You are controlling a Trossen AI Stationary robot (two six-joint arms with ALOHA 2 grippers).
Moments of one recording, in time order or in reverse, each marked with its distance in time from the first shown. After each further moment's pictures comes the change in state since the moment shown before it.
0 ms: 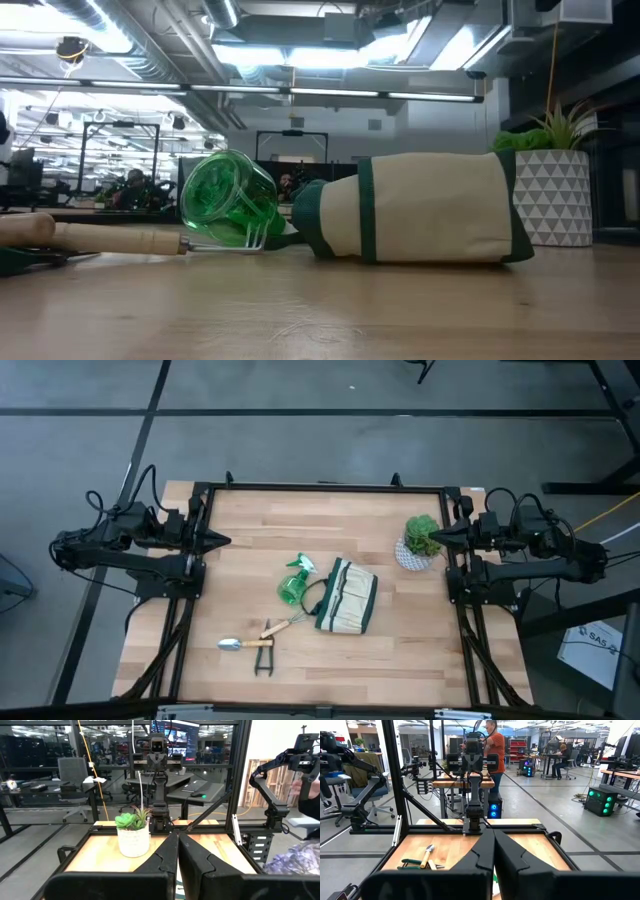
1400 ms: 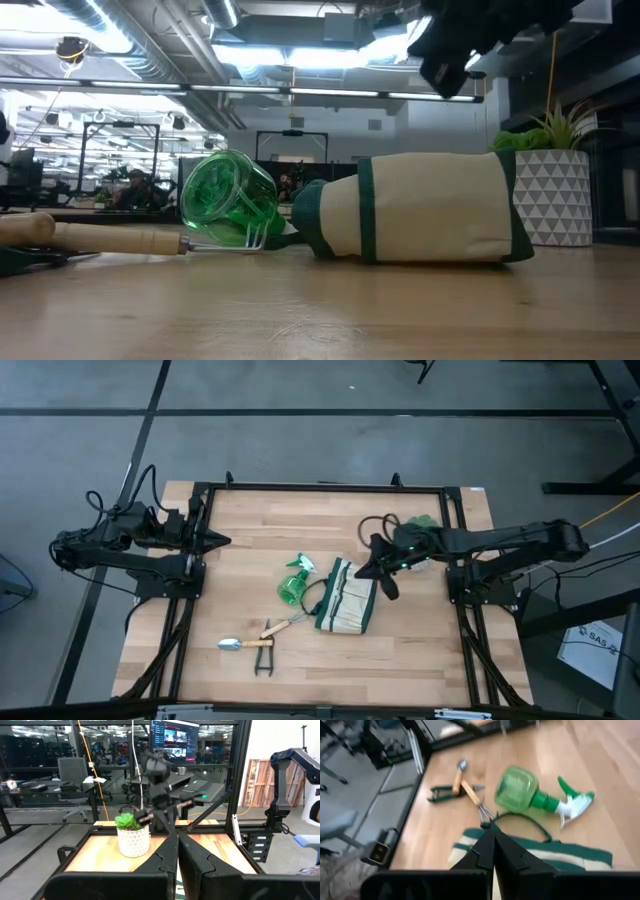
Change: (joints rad) left arm 0.000 0.000 0.000 0.000 0.000 0.000; right arm 0.002 0.808 0.000 0.274 -0.259 0.266
